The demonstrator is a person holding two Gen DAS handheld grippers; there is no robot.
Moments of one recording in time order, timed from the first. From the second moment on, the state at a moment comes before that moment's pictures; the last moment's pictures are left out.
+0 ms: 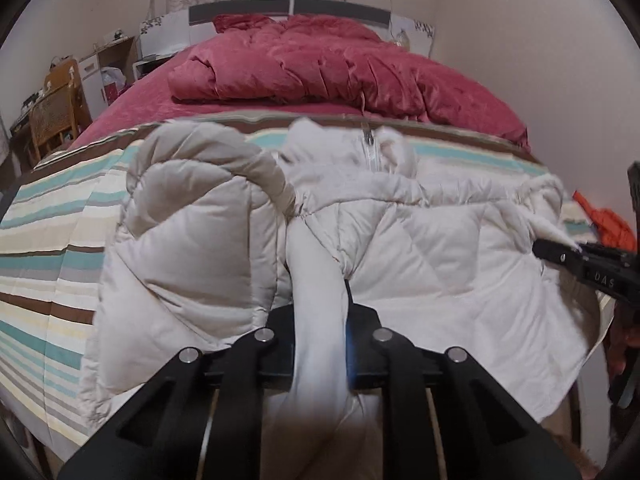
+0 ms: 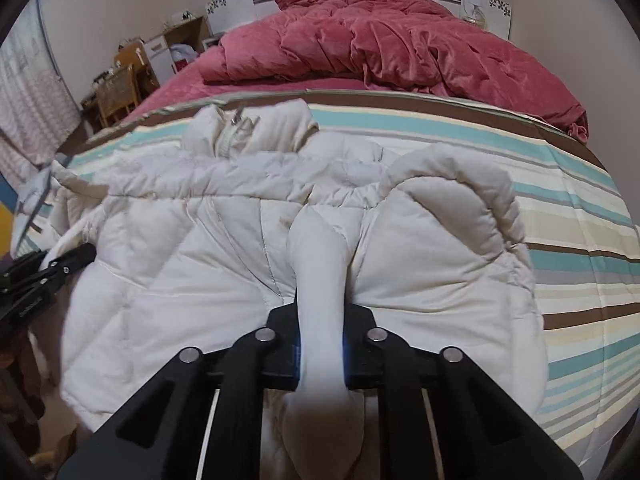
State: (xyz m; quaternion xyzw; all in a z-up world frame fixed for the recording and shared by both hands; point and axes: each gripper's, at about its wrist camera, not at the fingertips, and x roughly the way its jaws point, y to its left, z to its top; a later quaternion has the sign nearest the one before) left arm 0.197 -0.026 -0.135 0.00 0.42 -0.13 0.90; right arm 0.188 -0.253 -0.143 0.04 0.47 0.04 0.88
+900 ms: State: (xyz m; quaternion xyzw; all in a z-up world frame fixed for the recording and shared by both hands) left arm 0.292 -0.019 -0.207 0.02 0.38 -0.07 0.92; right arm 0.288 -0.255 -0.212 0.02 0.40 0.02 0.92
